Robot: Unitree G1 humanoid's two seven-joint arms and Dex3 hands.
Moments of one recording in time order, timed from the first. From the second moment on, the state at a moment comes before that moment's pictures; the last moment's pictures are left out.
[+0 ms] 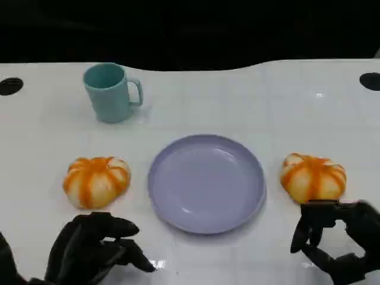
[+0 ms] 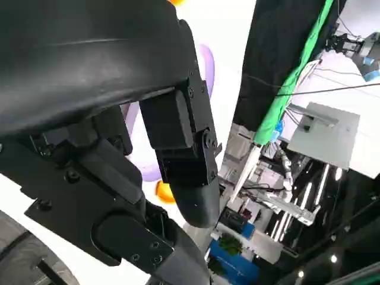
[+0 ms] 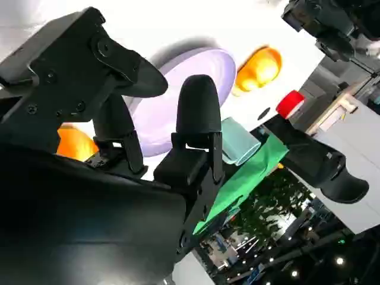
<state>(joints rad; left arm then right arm) 0.01 -0.03 0.17 0.37 -0.51 -0.06 -0.71 -0.03 -0.34 0.09 0.37 -0.19 -0.92 0.22</state>
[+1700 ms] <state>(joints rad) 0.01 -0.02 0.16 0.37 -0.51 -0.06 -0.72 -0.06 -0.38 0.02 0.31 -0.38 -0.86 0.08</state>
